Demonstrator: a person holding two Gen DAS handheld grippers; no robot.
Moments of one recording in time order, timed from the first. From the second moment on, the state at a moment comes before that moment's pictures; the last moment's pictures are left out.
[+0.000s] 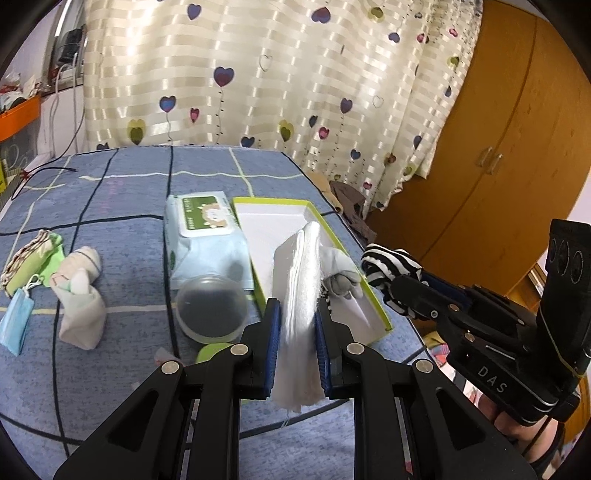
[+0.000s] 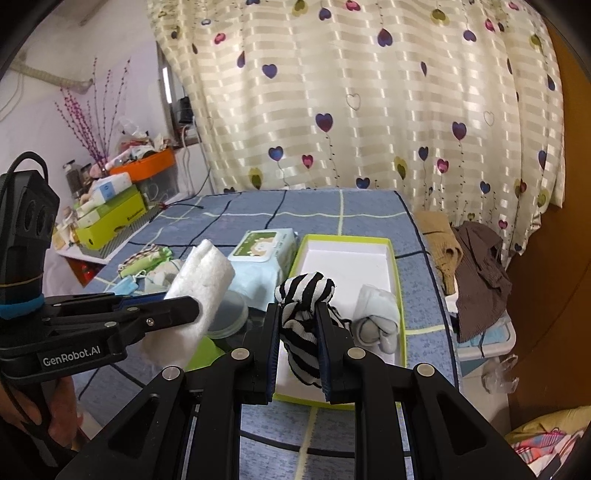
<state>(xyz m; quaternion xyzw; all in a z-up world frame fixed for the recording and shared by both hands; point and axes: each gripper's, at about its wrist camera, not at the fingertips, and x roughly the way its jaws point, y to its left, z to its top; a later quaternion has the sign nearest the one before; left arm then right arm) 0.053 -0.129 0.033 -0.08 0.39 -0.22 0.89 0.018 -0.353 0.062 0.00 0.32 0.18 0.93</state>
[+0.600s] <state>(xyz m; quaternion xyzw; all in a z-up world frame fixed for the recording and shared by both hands) 0.085 -0.181 -0.008 -0.06 0.45 -0.24 0.86 0.053 -0.395 0.007 0.04 0.38 0.16 0.91</state>
